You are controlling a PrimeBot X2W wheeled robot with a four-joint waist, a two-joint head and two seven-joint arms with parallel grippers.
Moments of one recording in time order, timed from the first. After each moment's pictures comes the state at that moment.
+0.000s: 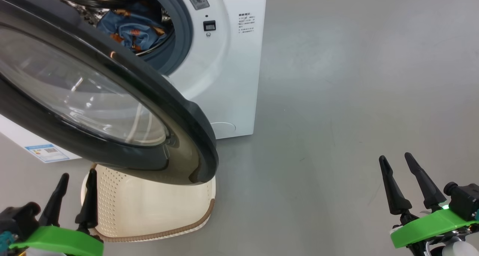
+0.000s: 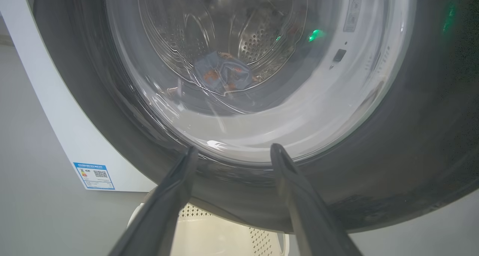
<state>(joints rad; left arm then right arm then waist) -0.13 0.31 -0.15 0.25 -0.66 -0.13 -0.26 -0.08 -0.25 0.05 0.18 0.46 0.13 -0.26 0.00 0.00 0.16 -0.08</state>
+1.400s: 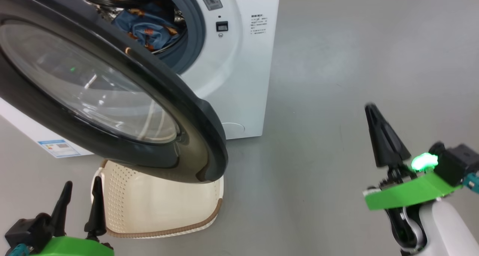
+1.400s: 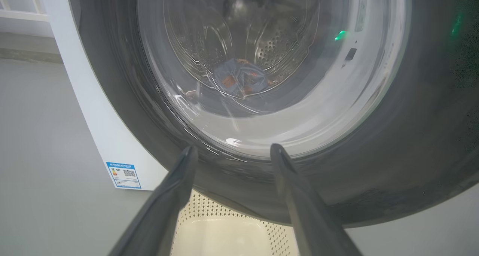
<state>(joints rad) -0.06 0.17 -0.01 0.21 -0.43 -0.13 -0.26 -0.23 -0.19 0.13 0.06 0.48 0.13 -0.26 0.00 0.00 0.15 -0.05</state>
